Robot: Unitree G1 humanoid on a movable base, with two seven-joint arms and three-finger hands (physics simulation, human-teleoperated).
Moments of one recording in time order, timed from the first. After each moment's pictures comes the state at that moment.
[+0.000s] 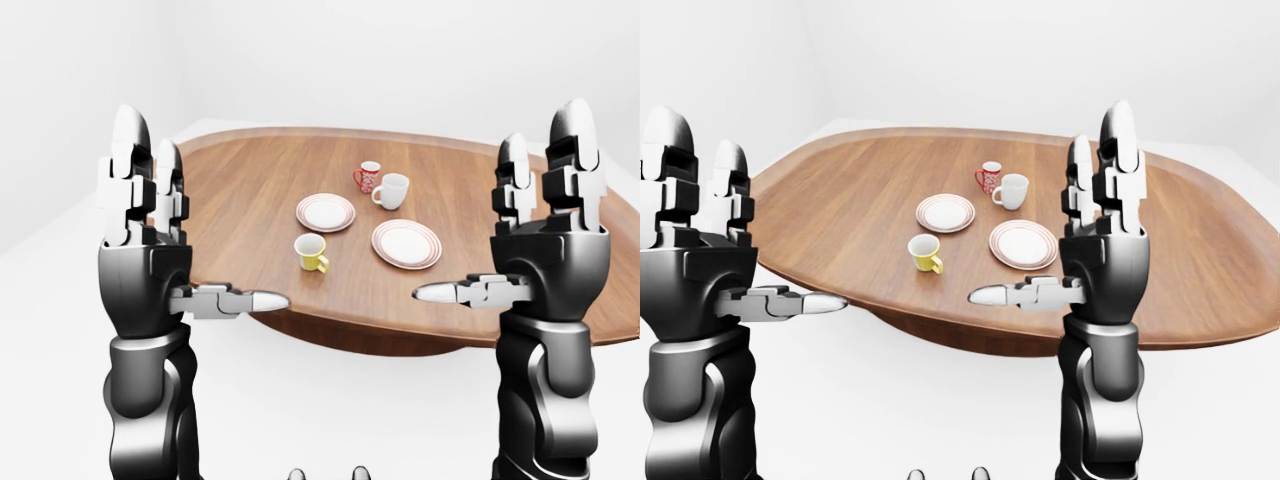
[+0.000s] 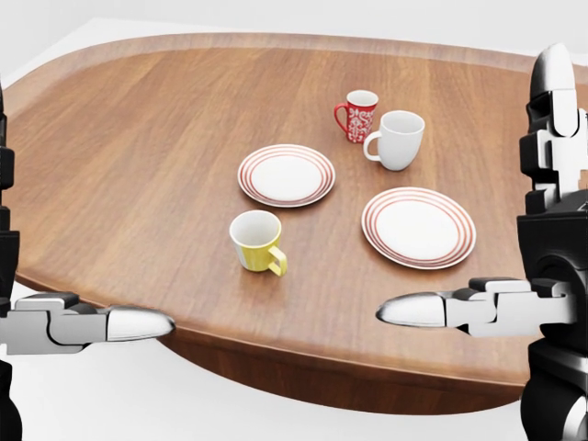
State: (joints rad) left arm -0.10 0.07 0.12 -0.74 -0.02 0.09 -0.07; right arm -0.11 -0.06 -0.14 -0.73 0.13 0.09 0.05
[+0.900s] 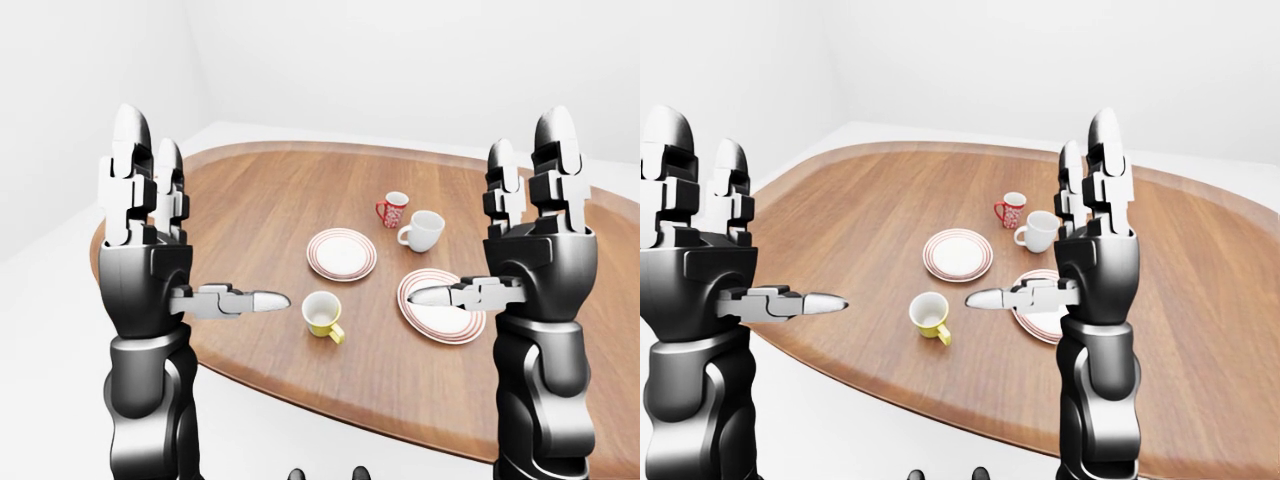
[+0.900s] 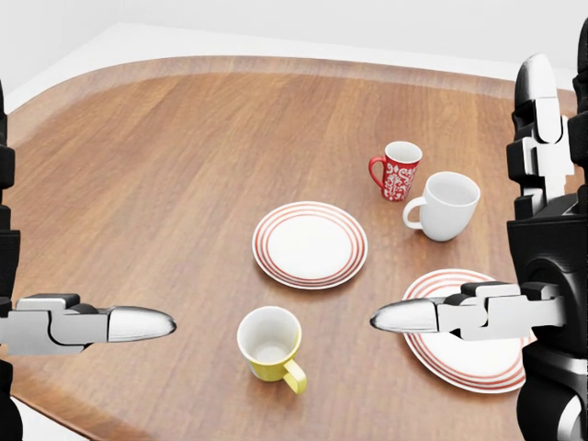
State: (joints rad) left arm -0.10 0.07 0.12 -0.75 -0.01 0.09 -0.07; right arm -0.10 -0.07 -0.13 -0.71 0.13 0.09 0.06
